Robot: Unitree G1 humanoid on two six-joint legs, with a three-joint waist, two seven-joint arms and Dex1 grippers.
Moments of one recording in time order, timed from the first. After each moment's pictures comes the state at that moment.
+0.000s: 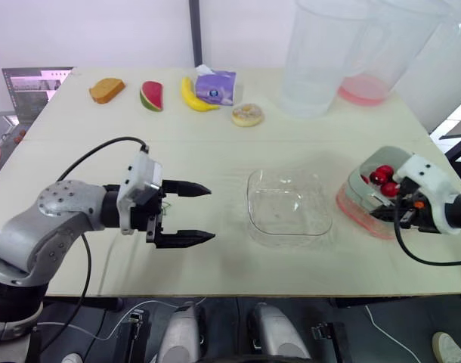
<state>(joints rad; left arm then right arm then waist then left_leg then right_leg) -0.33 0.85 0.05 -0.48 -0.79 0.65 -1.11 -0.13 -1.32 -0.26 -0.32 0.57 1.04 0.90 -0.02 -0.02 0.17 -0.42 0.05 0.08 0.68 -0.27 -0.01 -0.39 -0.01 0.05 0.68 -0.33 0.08</state>
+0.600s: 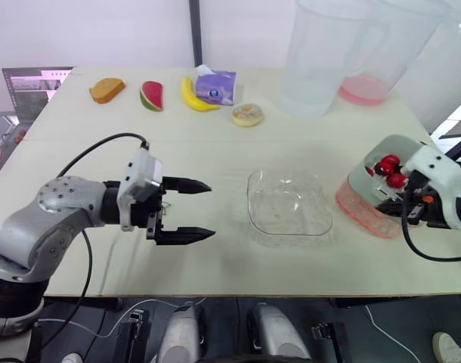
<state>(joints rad) -0.35 0.85 0.05 -0.47 -0.78 0.65 -1.12 -0.12 -1.33 -0.32 -0.36 0.56 1.08 0.94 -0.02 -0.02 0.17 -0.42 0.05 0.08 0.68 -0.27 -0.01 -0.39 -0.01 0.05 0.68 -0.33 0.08</state>
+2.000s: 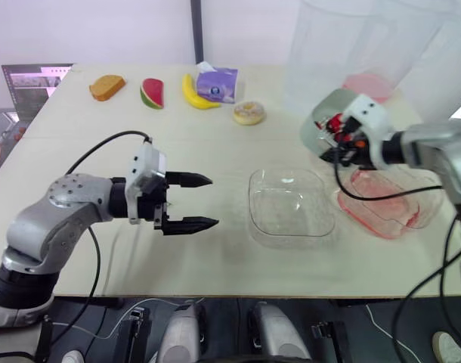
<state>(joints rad) -0.40 0.80 0.01 -0.41 -0.75 0.65 -1.09 -0.91 -0.94 0.31 0.13 0.31 0.96 0.88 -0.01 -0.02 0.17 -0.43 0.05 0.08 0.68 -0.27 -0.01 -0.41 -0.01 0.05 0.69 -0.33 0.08</state>
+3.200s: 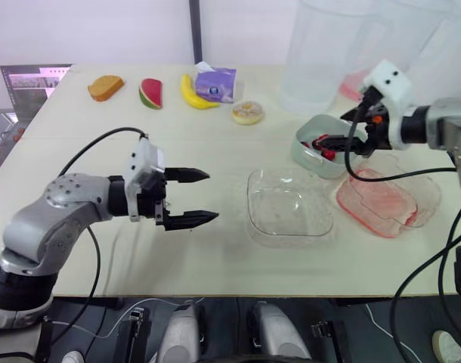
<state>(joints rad) -0.39 0.79 0.06 -0.43 -0.76 0.68 -0.99 -0.77 -0.96 -0.10 -0.29 0.29 1.20 1.01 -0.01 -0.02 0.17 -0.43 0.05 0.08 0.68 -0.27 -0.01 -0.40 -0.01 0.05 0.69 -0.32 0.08</state>
